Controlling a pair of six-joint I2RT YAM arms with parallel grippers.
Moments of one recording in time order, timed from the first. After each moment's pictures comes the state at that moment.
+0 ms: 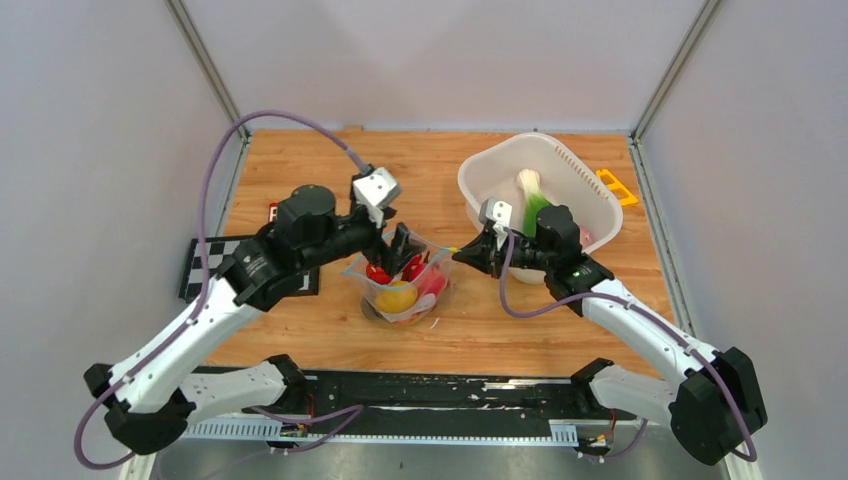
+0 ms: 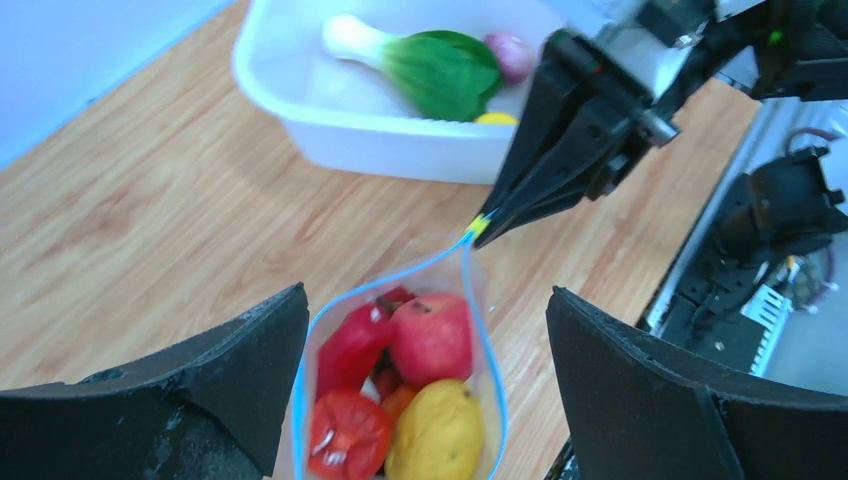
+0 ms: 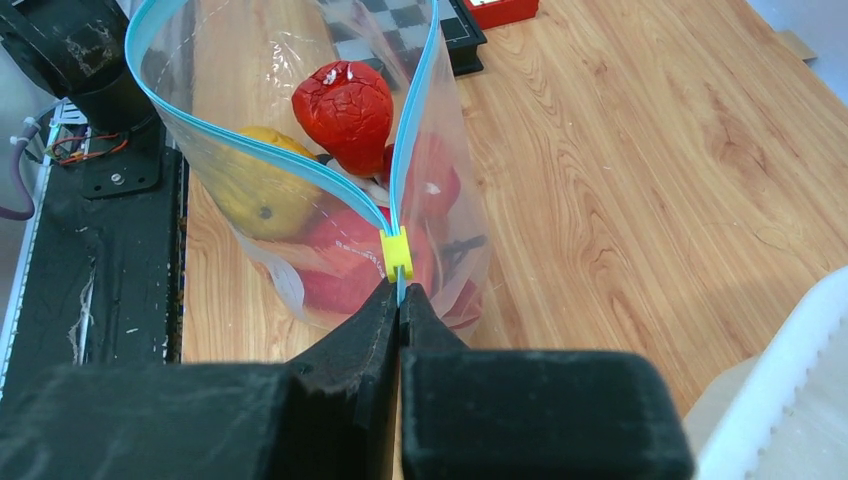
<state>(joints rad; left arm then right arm) -0.81 0.97 1.22 -0.55 0.11 -0.01 0.53 1.09 0.70 0.15 -0.76 -0.19</state>
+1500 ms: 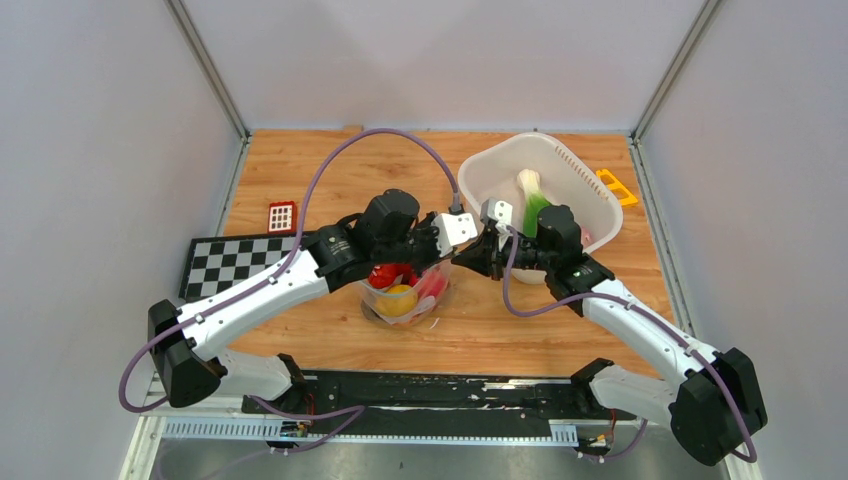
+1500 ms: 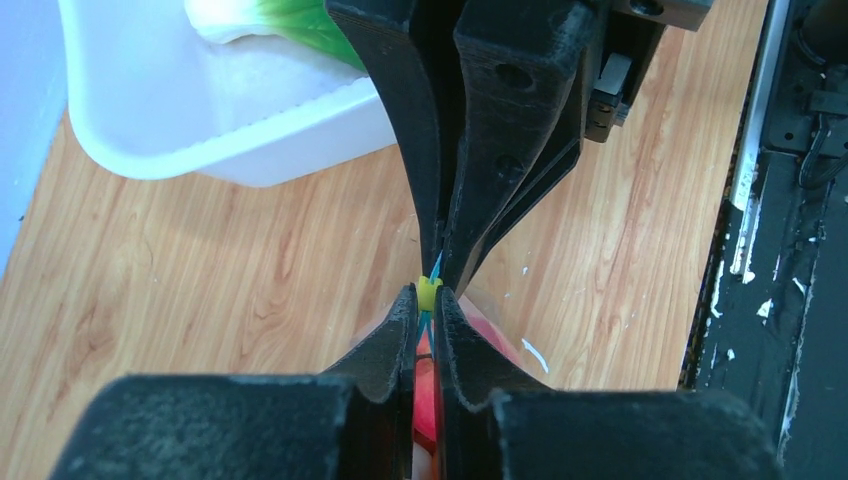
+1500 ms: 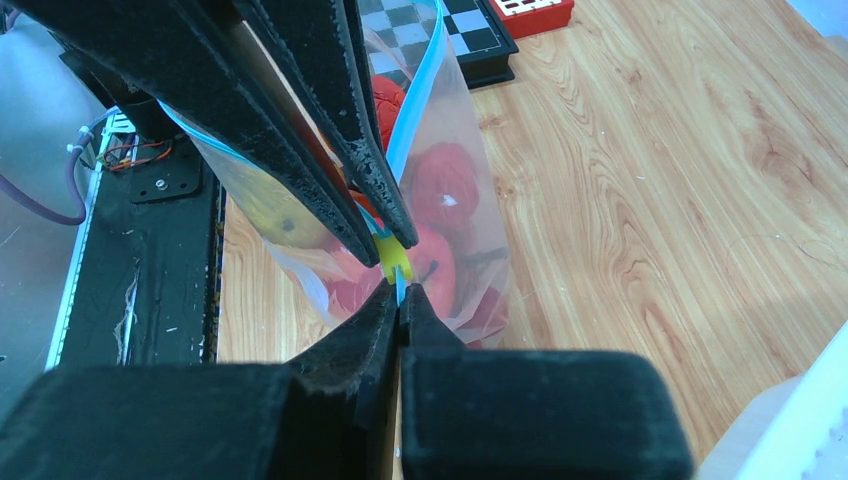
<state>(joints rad) -0.95 1.30 1.24 -0.47 0.21 0.36 0.53 1.09 0.70 0.16 -0.82 -0.15</state>
